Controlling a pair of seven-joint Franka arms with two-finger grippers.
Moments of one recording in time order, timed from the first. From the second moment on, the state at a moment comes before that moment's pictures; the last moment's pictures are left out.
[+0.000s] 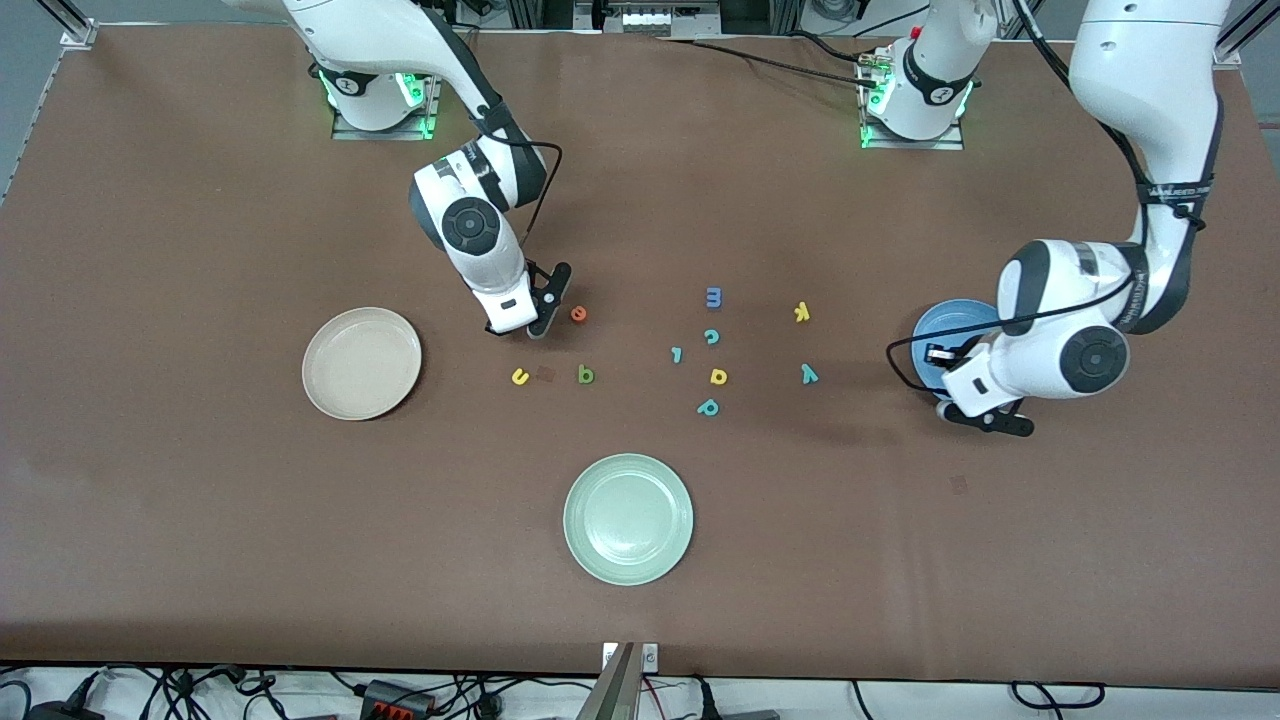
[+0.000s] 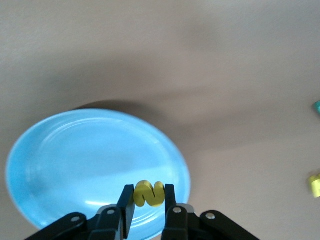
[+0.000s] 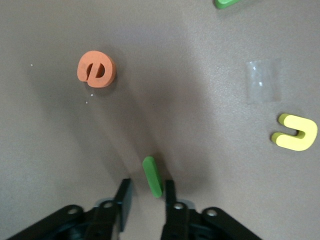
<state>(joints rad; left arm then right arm) -0.04 0.47 0.00 -1.88 -0.01 2.02 0.16 0.68 0.47 -0.07 -2.13 0.07 2.51 -0.64</state>
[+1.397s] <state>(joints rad) -0.33 0.64 -0.08 -1.84 0.02 2.36 -0.20 0.40 0.43 -0.10 -2.02 0.07 2.36 -0.64</state>
